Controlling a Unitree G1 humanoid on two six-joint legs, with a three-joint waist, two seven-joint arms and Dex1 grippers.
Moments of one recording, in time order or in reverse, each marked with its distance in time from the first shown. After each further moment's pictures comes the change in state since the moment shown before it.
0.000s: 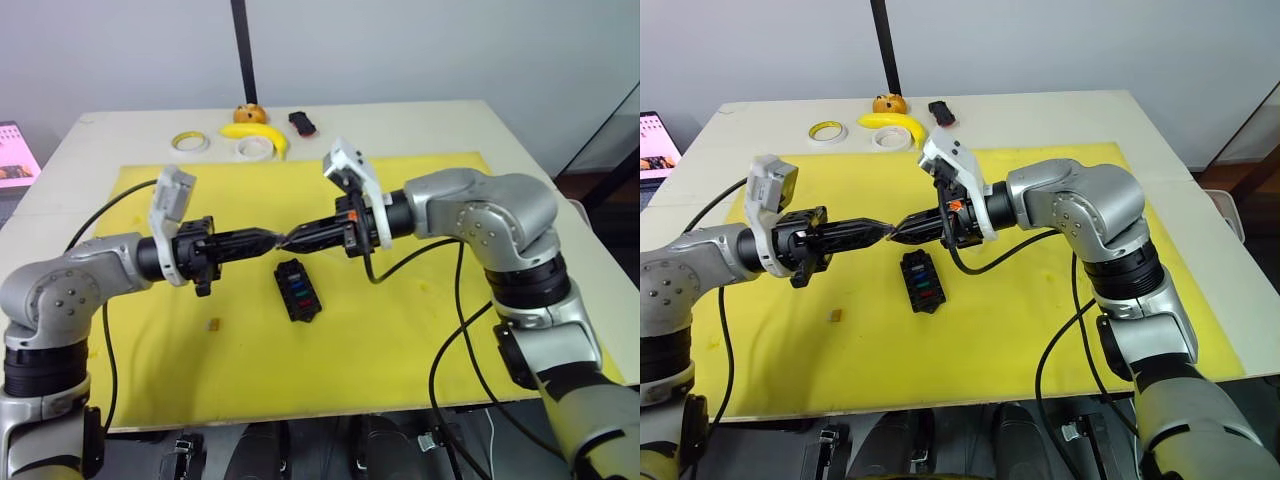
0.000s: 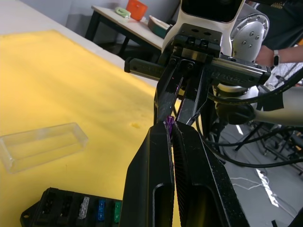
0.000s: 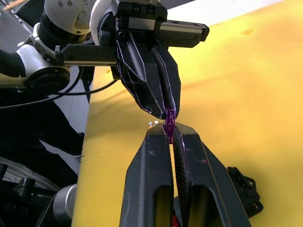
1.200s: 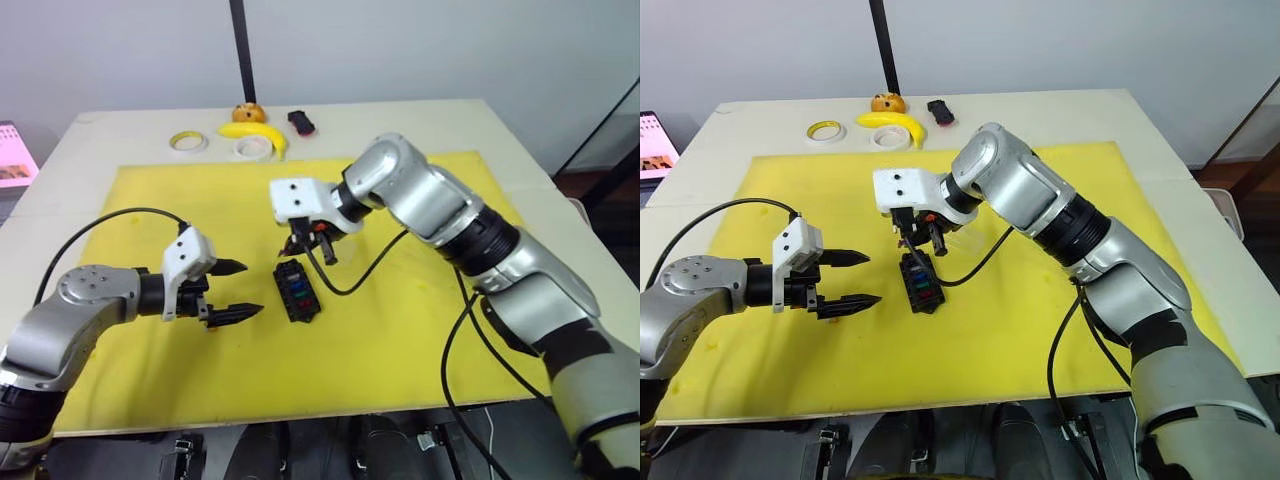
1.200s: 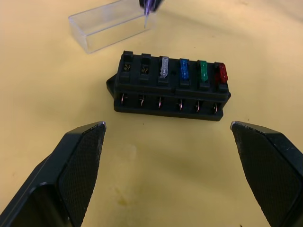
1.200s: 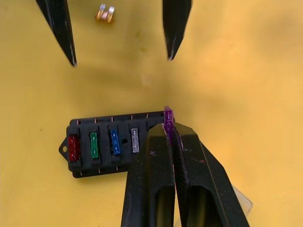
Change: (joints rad) left arm 0.255 0.199 -0.202 -0.082 0.489 -0.419 -0.062; right arm -0.275 0.028 0.492 0.361 -0.605 -0.544 0.354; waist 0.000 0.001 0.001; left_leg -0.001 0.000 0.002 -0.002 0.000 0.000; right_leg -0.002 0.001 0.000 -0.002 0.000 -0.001
